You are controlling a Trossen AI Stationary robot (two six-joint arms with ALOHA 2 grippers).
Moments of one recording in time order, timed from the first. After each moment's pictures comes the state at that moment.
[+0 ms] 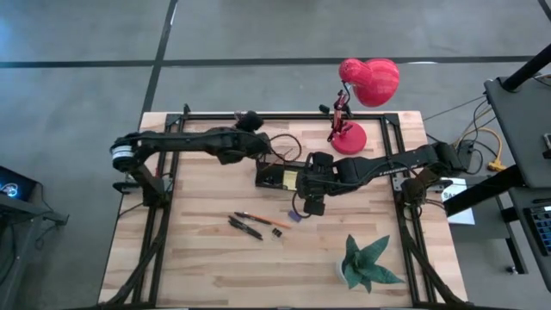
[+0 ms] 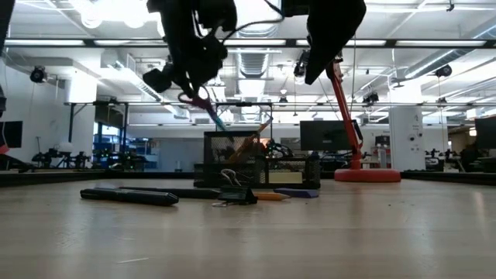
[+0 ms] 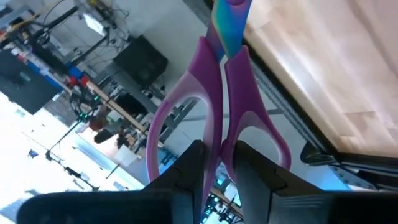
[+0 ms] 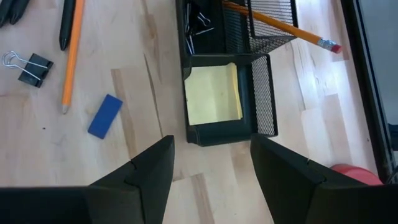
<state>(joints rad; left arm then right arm) 0.19 1.65 1.38 -0.95 -0.98 1.08 0.15 1.67 1.45 -1.01 0.37 0.28</state>
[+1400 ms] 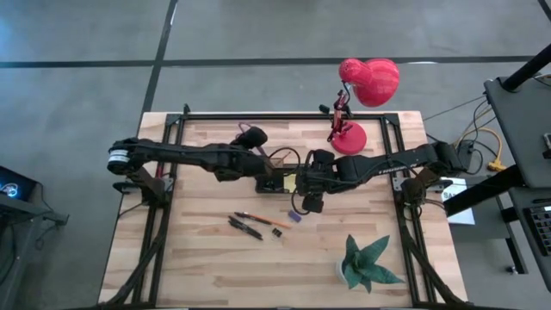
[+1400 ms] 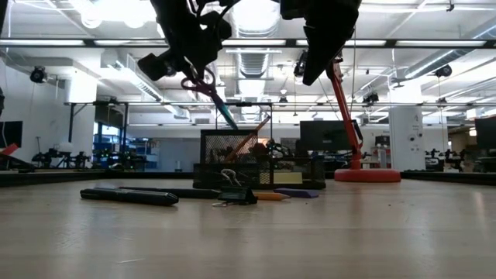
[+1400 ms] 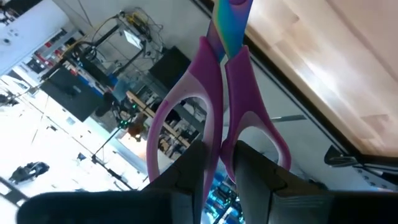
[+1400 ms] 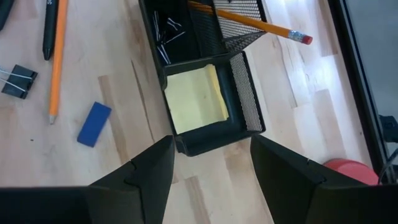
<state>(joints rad) 0.02 1.62 1.38 -0.99 -1.06 1.05 0.14 1.67 1.45 -1.01 0.39 0.31</state>
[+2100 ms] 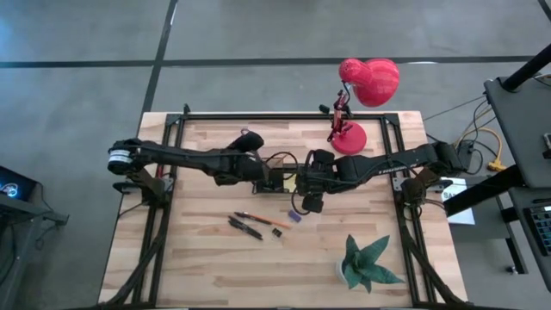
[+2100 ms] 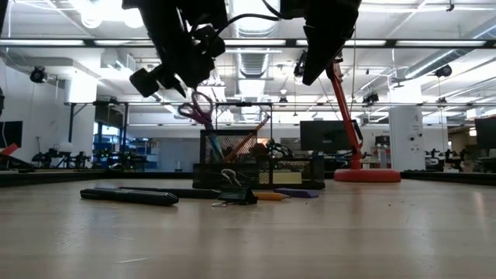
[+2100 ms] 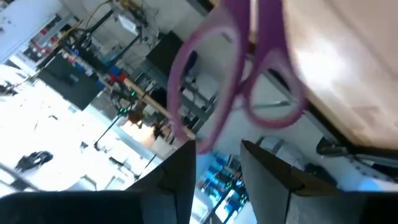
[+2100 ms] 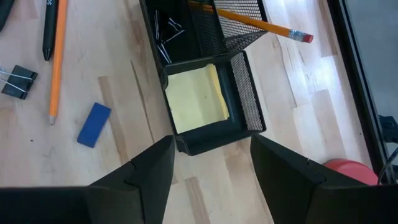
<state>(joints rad) 0.01 1.62 1.26 -0.94 -1.13 1.00 0.14 1.67 1.45 -1.01 0.40 0.31</state>
